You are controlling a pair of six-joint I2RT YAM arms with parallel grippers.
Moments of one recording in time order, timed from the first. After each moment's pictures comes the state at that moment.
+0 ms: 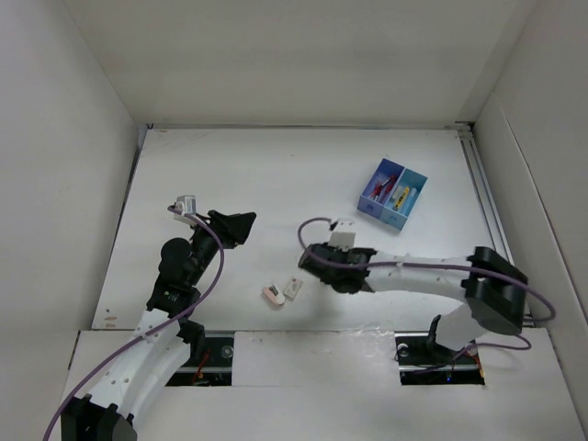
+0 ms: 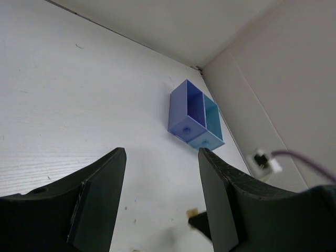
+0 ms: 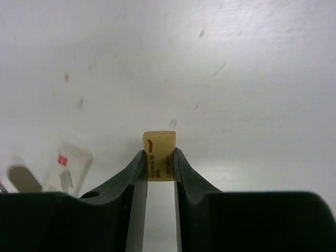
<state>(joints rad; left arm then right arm) -0.33 0.57 0.30 0.31 0.14 -0.74 1.18 1.57 0.96 -0.60 0.65 1.08</state>
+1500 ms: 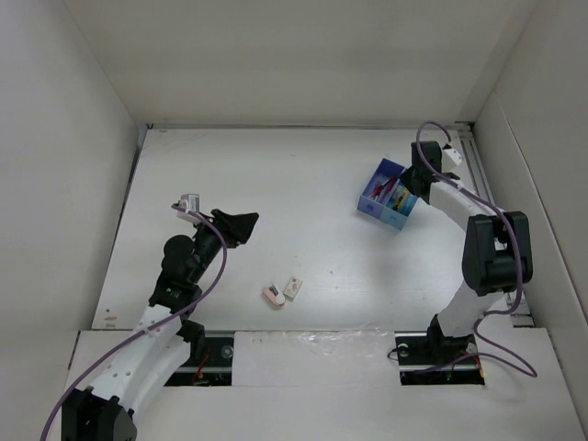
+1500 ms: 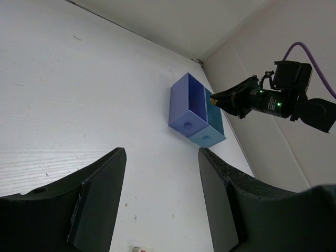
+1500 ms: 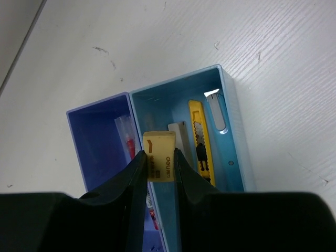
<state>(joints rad) -0.33 0.62 0.30 0.34 0.17 -0.75 0.10 1.72 1.17 -0.19 0.35 0.89</state>
